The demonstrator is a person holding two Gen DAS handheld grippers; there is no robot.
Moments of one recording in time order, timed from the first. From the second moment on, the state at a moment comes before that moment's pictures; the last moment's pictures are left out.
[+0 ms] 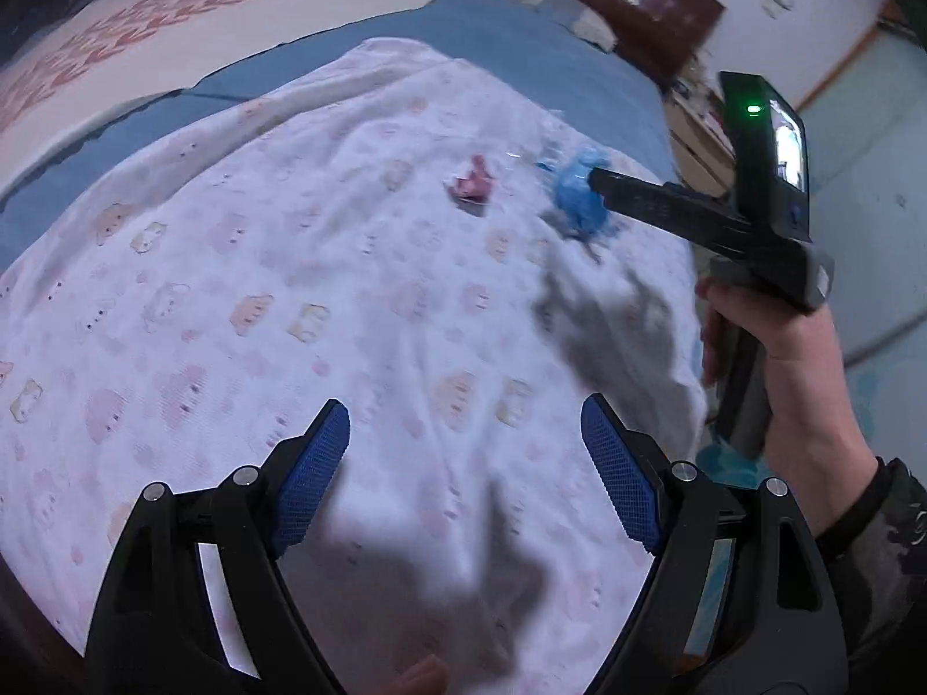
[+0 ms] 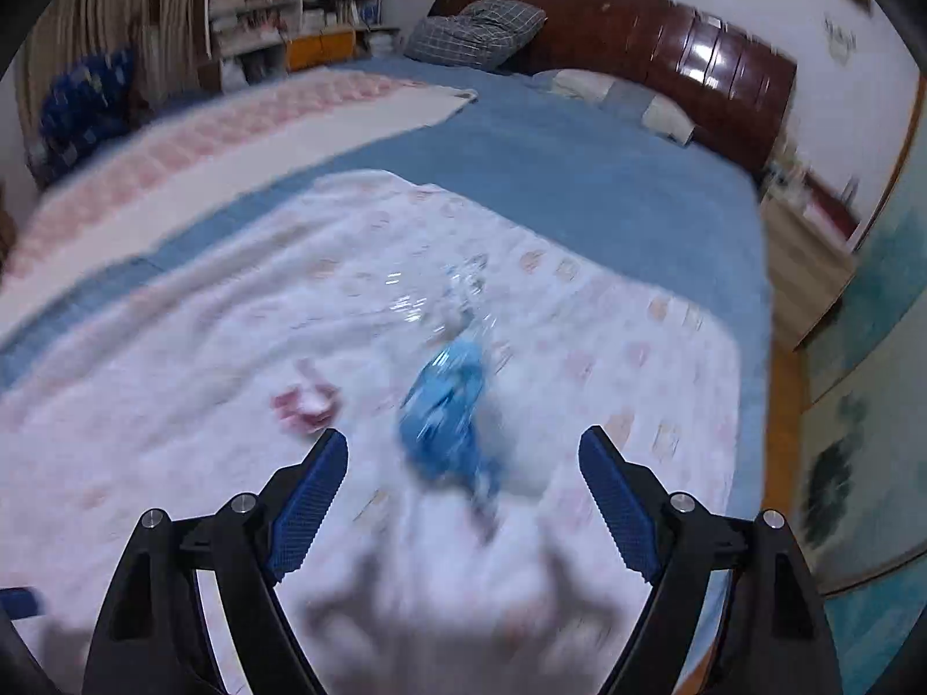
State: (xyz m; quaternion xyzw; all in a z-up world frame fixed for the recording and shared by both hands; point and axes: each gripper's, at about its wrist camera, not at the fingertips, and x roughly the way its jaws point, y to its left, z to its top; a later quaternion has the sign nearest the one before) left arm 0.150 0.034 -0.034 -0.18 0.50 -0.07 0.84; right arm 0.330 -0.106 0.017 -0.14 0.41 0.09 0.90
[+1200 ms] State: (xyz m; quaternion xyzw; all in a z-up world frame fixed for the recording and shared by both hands) left arm 0.334 0.008 -0.118 -0.22 0.47 -0.02 0.85; right arm 0.138 -0.280 -0.013 0.28 0.41 0.19 0.85
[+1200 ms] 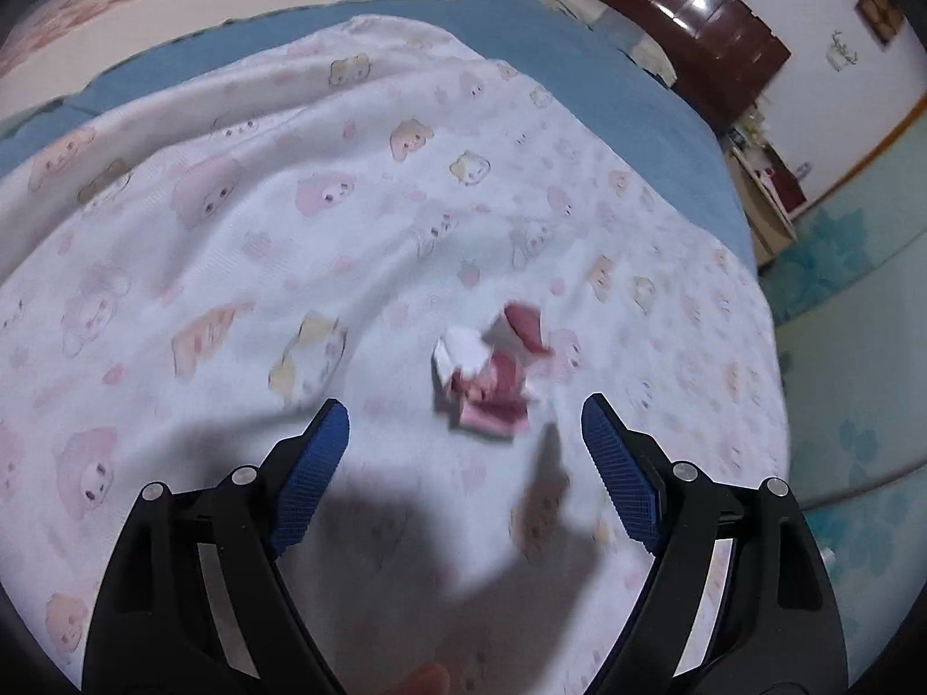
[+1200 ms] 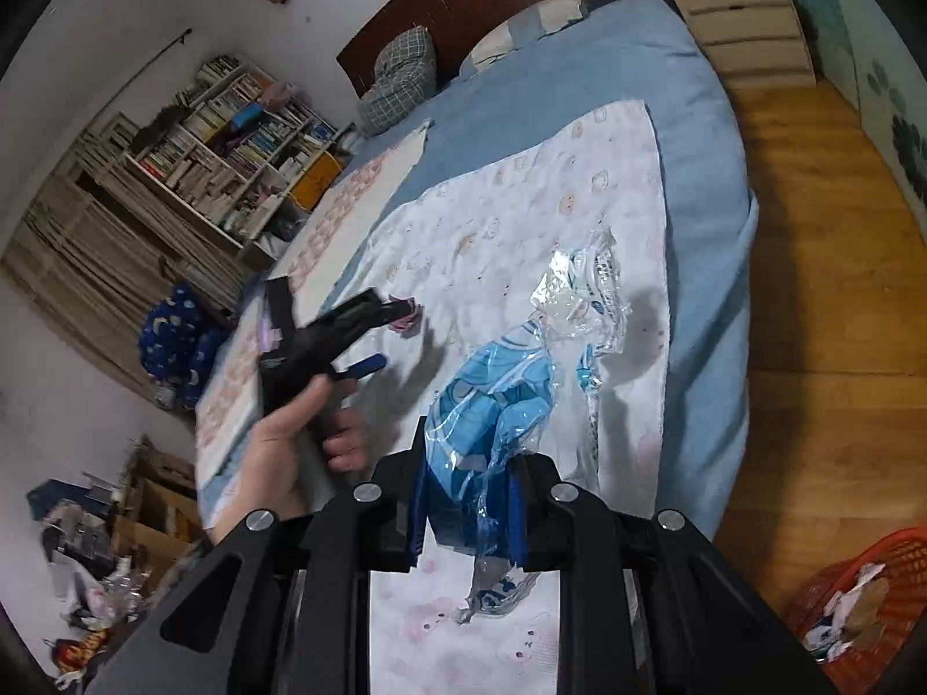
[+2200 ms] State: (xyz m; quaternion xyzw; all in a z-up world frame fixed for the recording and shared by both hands) left arm 0.271 0.012 -0.079 -0.10 0.44 -0.06 0.89; right arm 0.132 -0.214 0.004 0.25 0.42 0.24 0.84
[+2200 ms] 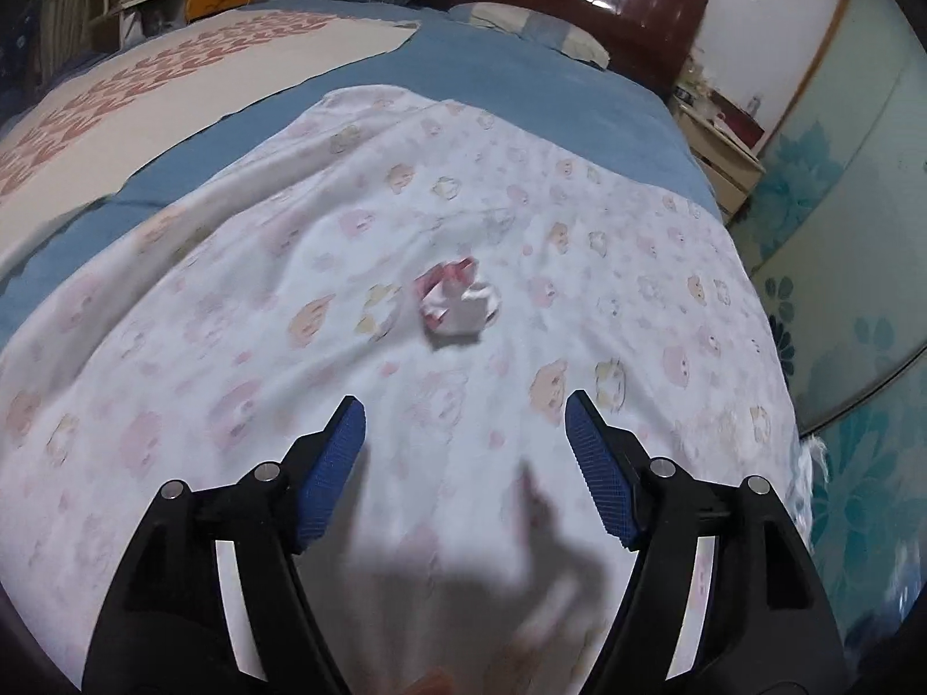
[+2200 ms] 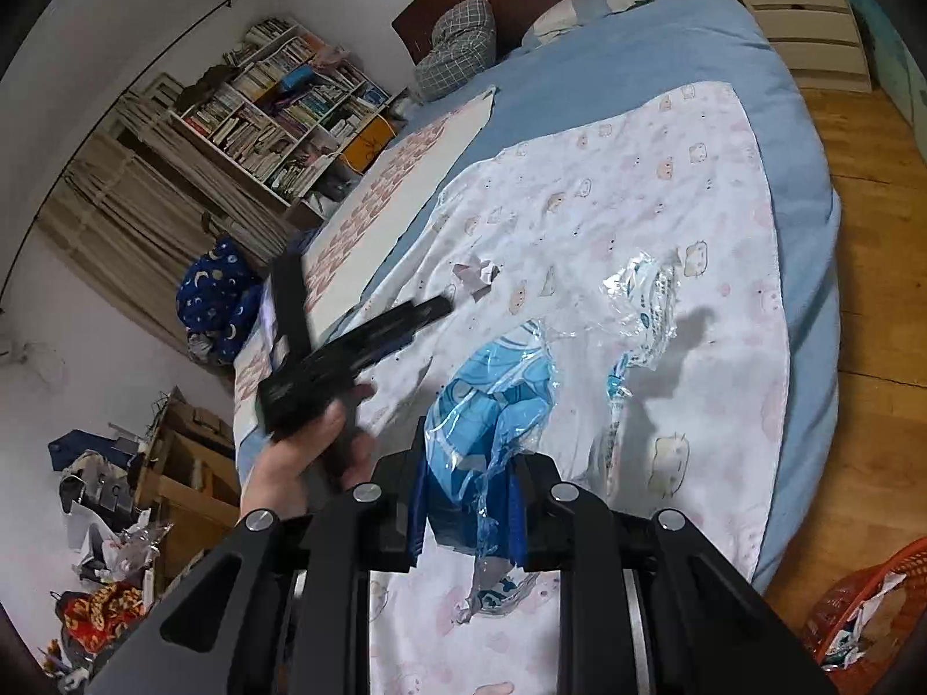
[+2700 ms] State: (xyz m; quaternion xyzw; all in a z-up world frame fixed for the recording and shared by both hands) left arm 0.330 0.009 -0.116 -0.15 0.46 0.00 0.88; right arm 0.159 -0.236 -0.016 0.23 0.44 0.23 0.84
